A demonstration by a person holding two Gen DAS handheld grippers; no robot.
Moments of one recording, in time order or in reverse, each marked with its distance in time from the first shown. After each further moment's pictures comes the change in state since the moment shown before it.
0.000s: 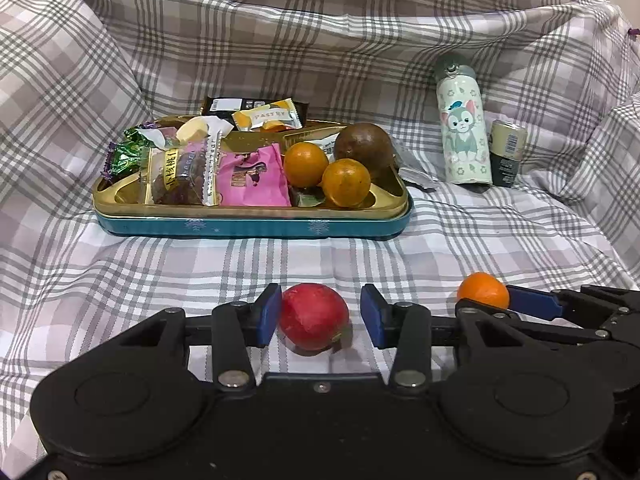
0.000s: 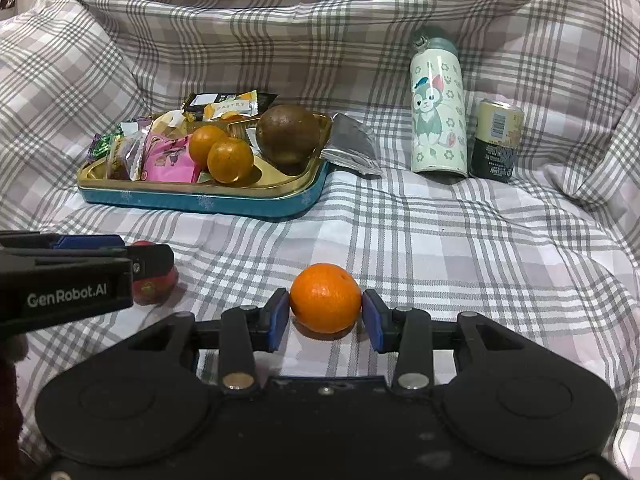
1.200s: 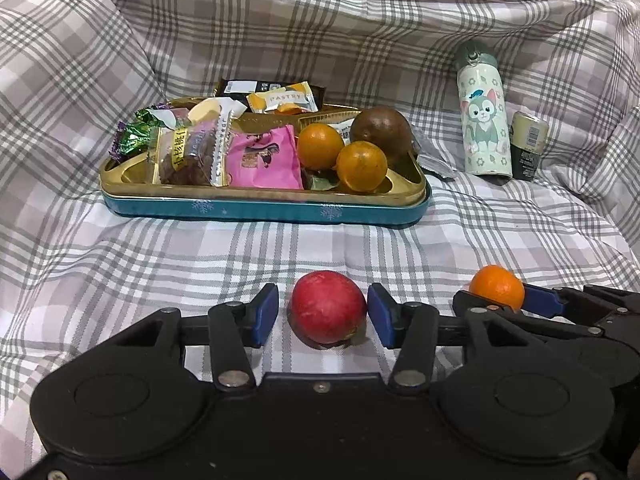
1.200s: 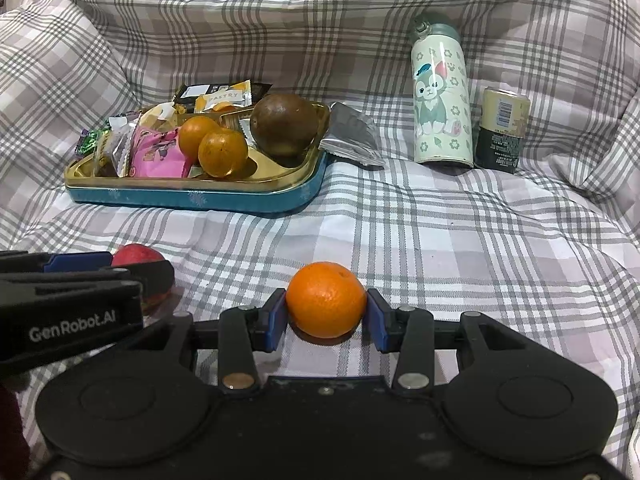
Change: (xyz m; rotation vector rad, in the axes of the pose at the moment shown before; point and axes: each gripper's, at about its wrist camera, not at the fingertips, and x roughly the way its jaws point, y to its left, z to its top) left arm 0.012 -0.002 -0.004 -0.028 0.034 0.046; right arm 0.017 0.004 0.003 0.023 0.019 -0.012
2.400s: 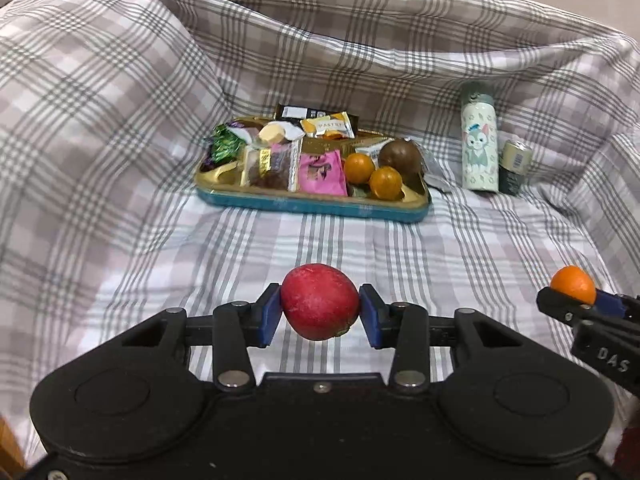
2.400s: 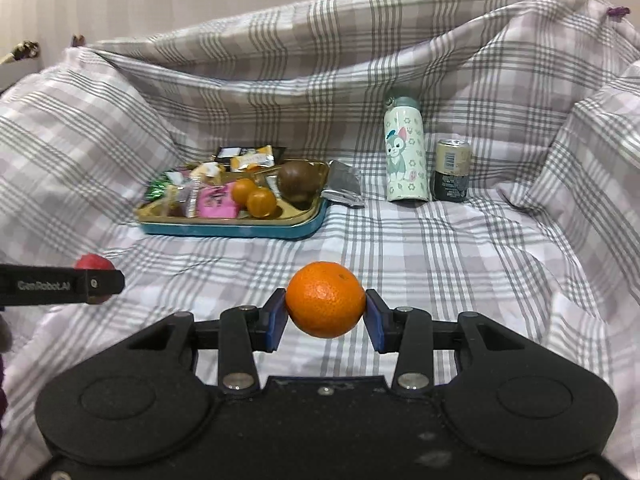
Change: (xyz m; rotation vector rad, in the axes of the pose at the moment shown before) left arm -0.125 0.022 -0.010 -0.053 0.002 0.050; right arm -0.157 -0.013 -0.029 0.051 -0.124 0.050
